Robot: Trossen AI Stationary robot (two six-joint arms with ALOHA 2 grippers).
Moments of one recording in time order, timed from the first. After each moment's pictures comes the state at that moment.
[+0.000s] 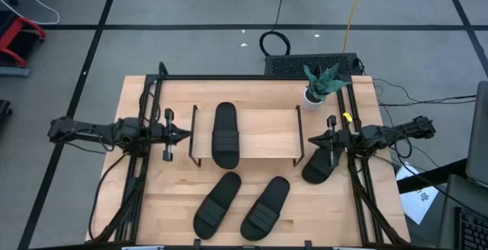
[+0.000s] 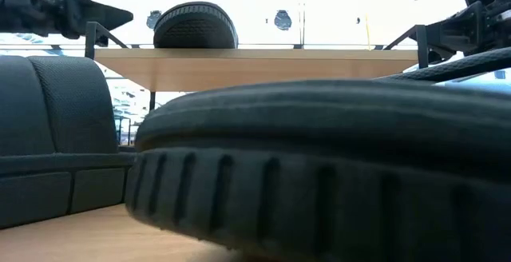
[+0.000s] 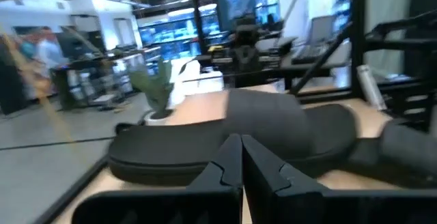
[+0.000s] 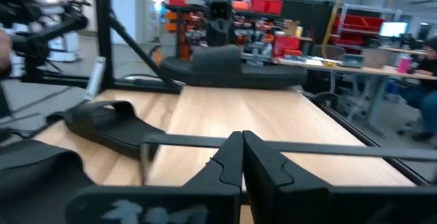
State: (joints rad) left arm -0.10 0.26 0.13 0.19 -0.11 0.14; right arm 0.28 0.00 0.04 -0.02 0.31 -0.09
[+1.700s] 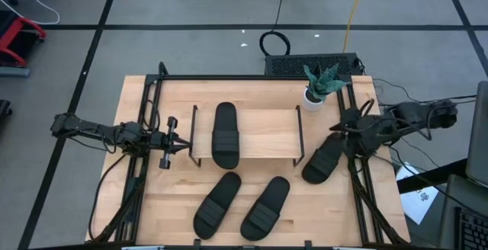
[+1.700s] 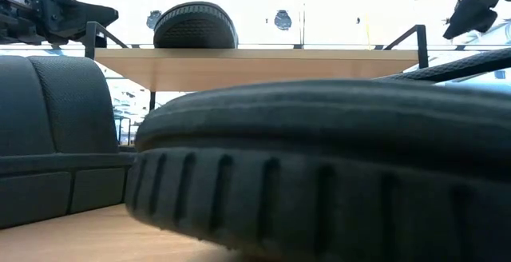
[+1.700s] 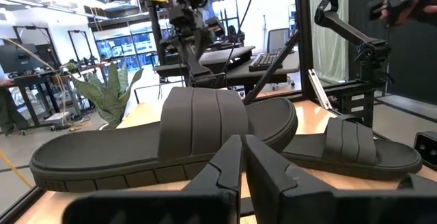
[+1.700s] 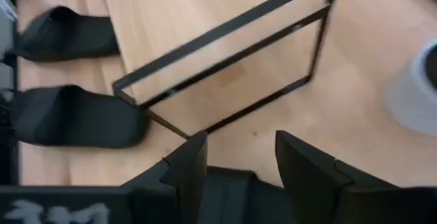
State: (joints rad) left arm -0.19 0.26 0.04 0.28 -0.05 0.15; right arm 0.28 0.56 0.84 -1.14 0.31 0.69
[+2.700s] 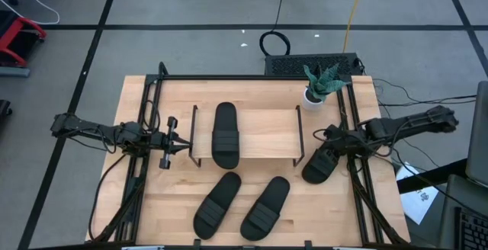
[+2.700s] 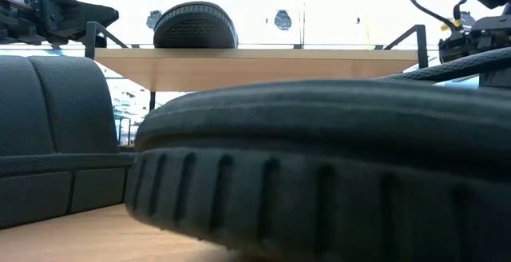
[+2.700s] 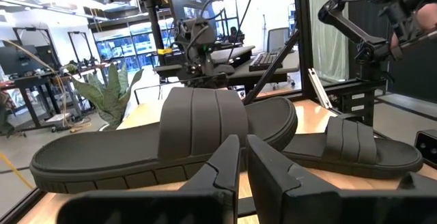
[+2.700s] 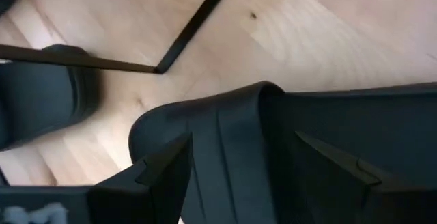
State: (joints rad) left arm -0.19 0.26 0.04 0.28 -0.05 0.16; right arm 0.19 0.59 0.43 -0.93 0.00 1.06
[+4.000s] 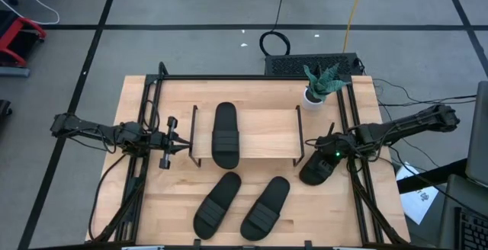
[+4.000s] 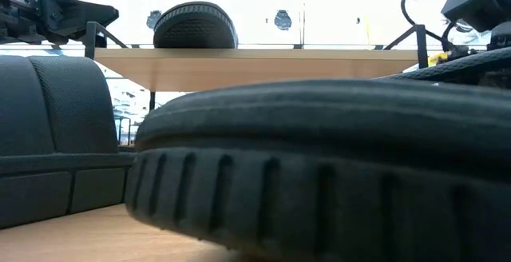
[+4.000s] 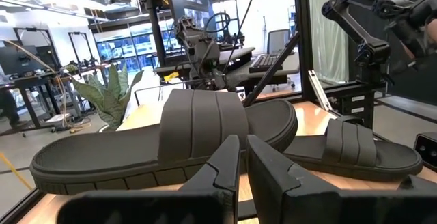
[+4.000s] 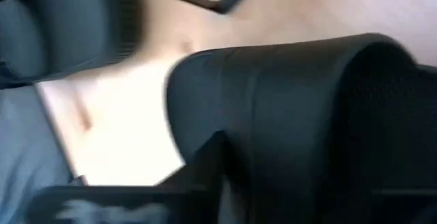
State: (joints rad) left arm -0.19 0.25 0.04 0.29 -0.05 0.16; right arm 0.18 0.71 0.28 -0.59 -0.25 0.95
